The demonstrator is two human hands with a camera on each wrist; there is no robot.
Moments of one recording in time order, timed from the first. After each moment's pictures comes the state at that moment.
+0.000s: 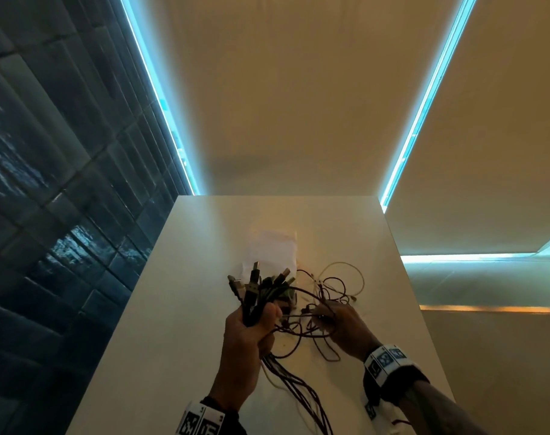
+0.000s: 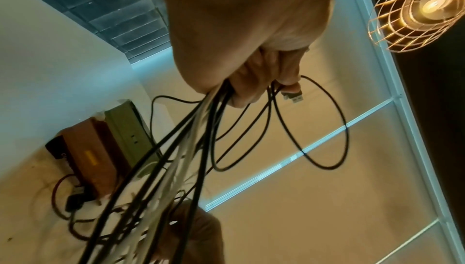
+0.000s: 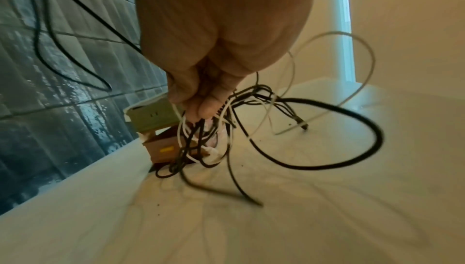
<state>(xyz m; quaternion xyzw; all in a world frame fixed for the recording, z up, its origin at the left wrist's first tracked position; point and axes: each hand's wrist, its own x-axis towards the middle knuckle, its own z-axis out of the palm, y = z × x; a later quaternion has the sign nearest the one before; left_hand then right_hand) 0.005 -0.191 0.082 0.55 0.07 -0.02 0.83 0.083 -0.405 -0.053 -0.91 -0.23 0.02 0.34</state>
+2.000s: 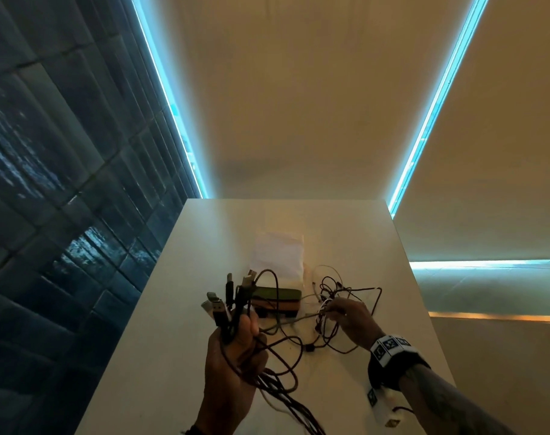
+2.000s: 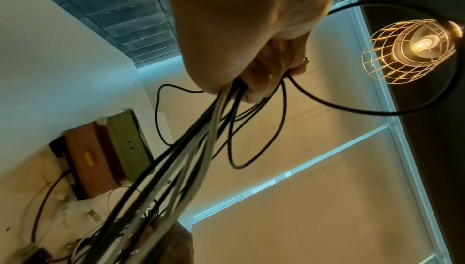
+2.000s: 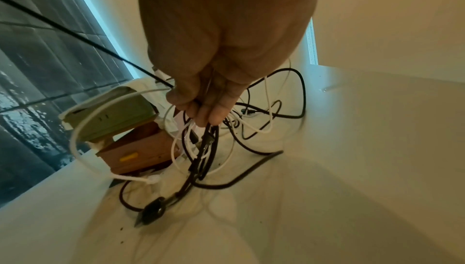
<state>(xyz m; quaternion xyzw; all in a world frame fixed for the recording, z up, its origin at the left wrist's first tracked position) -0.018 -0.173 0.094 0.38 0.08 -0.04 0.92 0.105 -0.418 -0.064 -0.91 -0.10 0.07 0.39</state>
